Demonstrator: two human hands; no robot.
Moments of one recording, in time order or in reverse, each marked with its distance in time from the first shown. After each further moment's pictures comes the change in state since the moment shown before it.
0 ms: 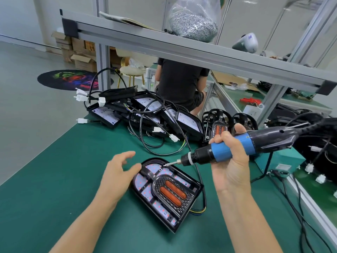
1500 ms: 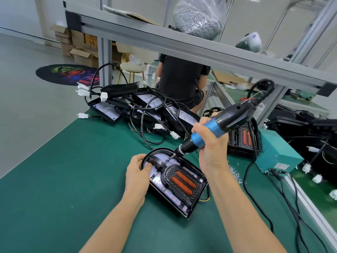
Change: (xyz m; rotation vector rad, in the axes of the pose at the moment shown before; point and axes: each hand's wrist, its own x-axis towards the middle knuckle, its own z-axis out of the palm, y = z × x) left_hand -0.005 -0.006 0.056 -0.470 0.029 -0.174; right_hand 0.028 0.033 0.011 -0.374 -0.198 -0.028
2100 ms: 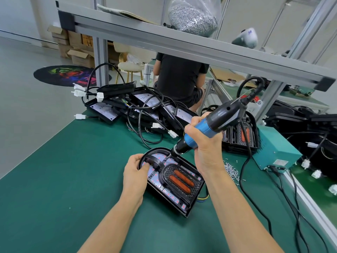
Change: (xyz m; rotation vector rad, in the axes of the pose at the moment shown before) left_hand 0.004 -0.007 0.000 -0.014 0.004 -0.009; right_hand -0.004 0.001 0.001 -0.023 -0.125 -0.018
